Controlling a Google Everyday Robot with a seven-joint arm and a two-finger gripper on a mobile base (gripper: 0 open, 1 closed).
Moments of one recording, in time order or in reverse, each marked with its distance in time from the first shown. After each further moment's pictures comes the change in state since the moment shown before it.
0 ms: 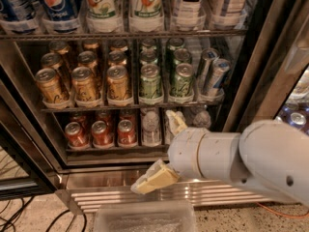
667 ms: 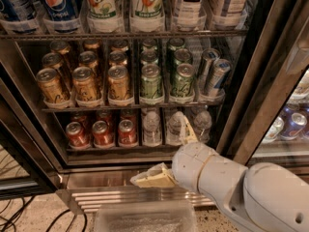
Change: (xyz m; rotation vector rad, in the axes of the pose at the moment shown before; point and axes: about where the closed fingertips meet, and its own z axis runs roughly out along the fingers) arm 0.017 -0.014 0.006 0.235 -0.154 0.090
